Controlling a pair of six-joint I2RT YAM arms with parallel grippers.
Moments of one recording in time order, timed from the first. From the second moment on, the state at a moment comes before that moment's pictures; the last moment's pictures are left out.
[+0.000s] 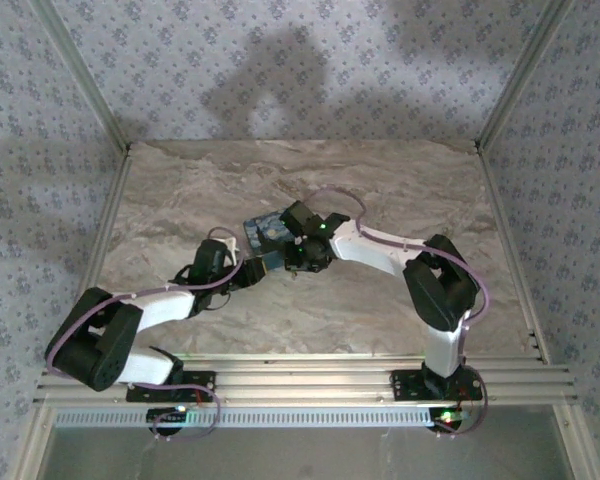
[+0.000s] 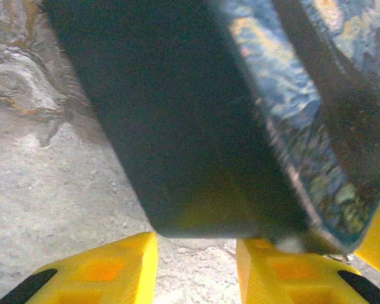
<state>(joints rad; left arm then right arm) -0.47 1.36 0.40 0.29 0.29 -0.72 0.83 1.86 1.37 -0.68 -0.08 0.68</state>
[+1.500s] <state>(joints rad) -0.60 1.70 0.25 1.09 0.29 -1.03 0.76 1.87 1.21 -0.29 -0.33 1.20</state>
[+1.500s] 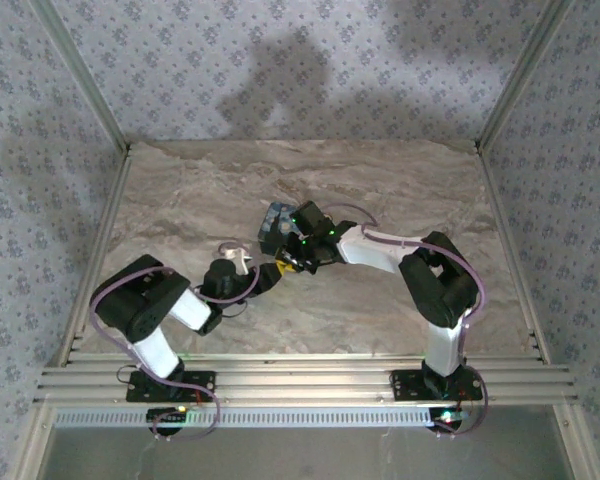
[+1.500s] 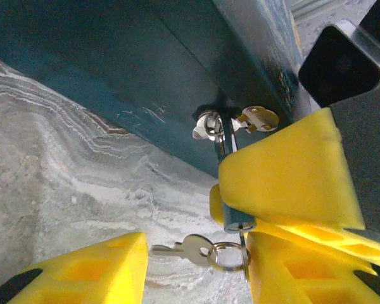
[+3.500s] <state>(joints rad) -0.58 1.39 0.50 0.08 0.04 -0.54 0.72 1.56 1.16 -0.52 -0.09 1.02</state>
